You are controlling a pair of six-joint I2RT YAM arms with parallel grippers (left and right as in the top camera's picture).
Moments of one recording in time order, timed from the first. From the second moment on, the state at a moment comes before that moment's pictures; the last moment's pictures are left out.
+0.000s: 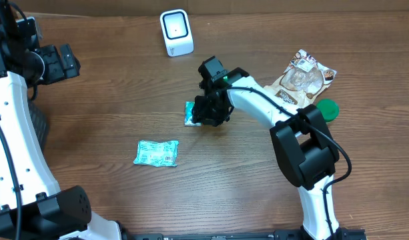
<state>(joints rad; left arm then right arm) 0.31 1.74 2.07 -1.42 0.02 -0.04 0.56 2.20 1.63 -0.81 -0.38 0.58</state>
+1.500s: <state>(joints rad) 0.31 1.74 2.07 -1.42 0.02 -0.04 0.17 1.99 1.56 -0.67 -1.55 0.40</state>
